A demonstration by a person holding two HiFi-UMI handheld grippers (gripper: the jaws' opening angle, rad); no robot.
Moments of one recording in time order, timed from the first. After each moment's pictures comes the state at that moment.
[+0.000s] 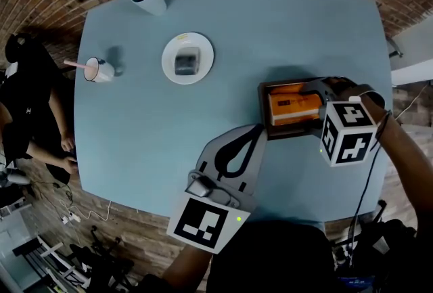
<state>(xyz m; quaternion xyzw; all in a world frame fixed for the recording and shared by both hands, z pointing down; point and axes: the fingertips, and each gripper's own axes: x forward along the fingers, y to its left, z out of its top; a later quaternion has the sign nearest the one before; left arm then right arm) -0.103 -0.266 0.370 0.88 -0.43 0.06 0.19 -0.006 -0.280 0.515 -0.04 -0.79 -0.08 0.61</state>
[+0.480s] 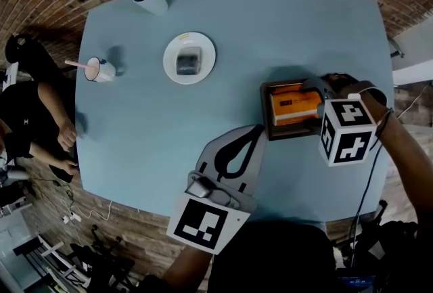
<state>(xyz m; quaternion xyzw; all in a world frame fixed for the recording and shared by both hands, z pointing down) -0.107 -0.266 0.371 0.88 -0.43 0.06 0.19 -0.009 -0.286 0.512 -0.04 -0.77 -0.10 0.63</state>
